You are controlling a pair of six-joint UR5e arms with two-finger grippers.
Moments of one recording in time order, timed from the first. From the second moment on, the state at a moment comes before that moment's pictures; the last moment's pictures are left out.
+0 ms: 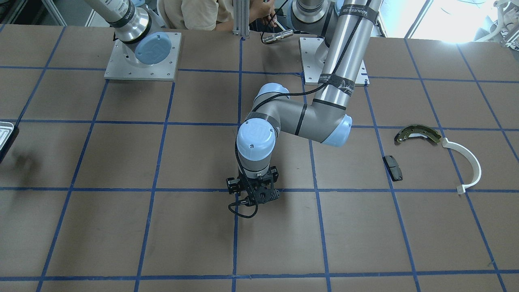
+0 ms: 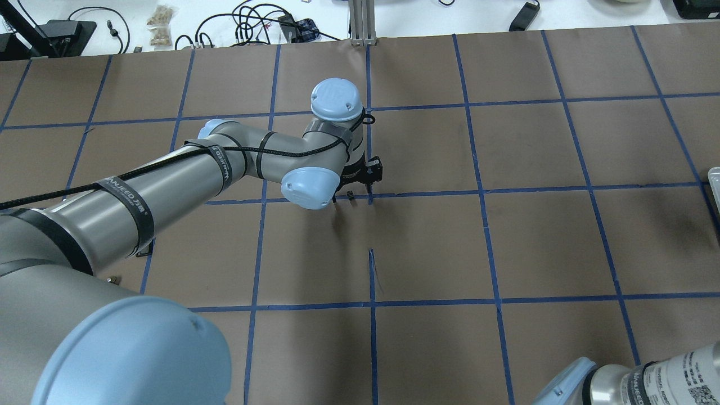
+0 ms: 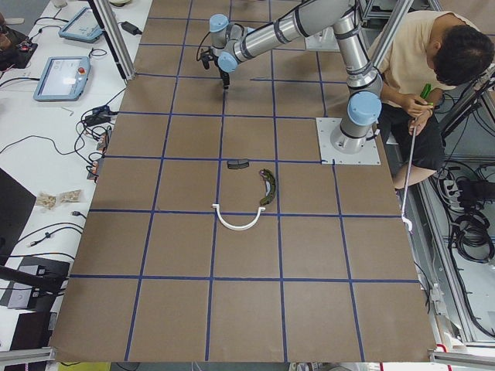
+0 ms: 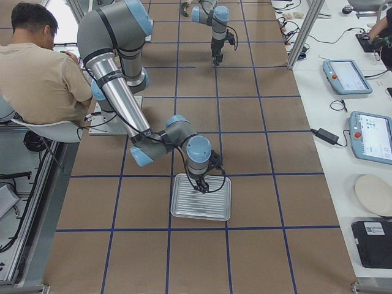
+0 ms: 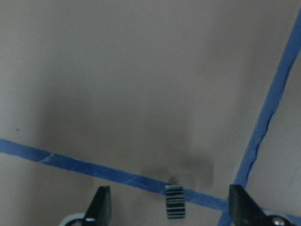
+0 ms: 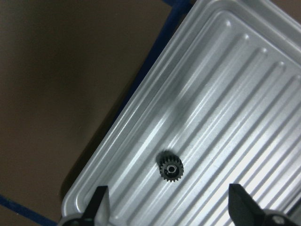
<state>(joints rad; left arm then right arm) -1.91 -2.15 -1.66 -0.91 1.57 -0.60 0.59 -1.17 1.79 -2.19 -1.58 -1.50</state>
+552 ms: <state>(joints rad) -1.91 -2.15 -1.66 -0.89 1.57 -0.56 0.59 -1.12 1.80 -2.26 -1.59 -1.51</state>
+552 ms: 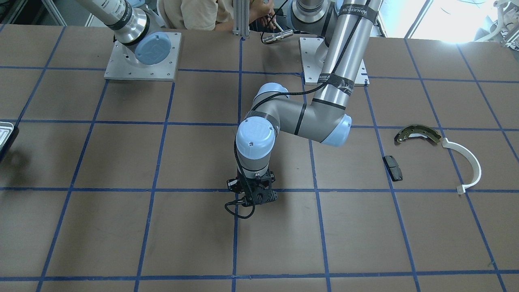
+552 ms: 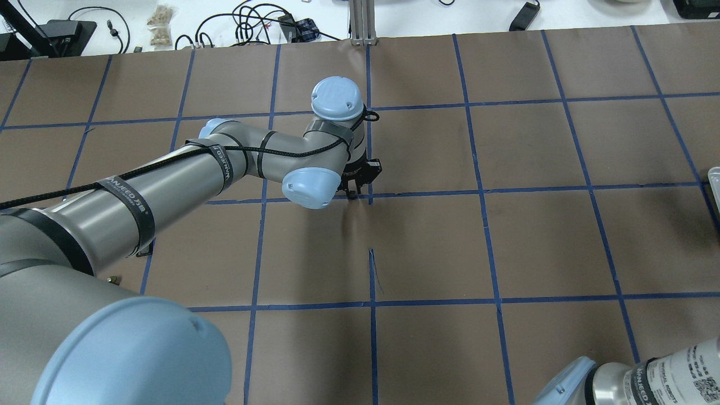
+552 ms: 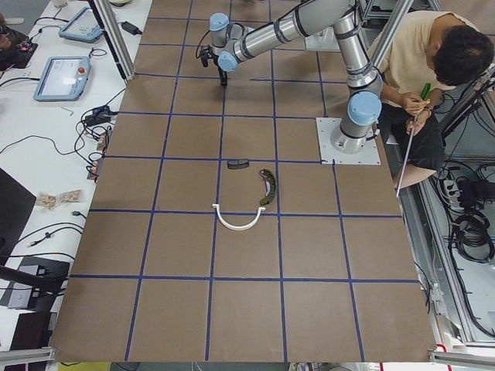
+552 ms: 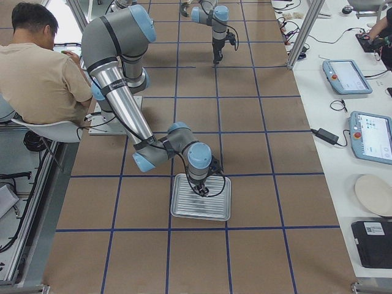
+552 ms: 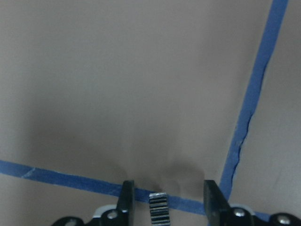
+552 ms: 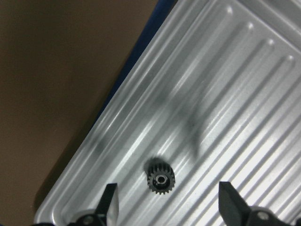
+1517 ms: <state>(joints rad) -1.66 -1.96 -1.79 -1.00 1.65 -0.11 0.59 -1.11 1.82 -2.27 -1.59 -1.51</state>
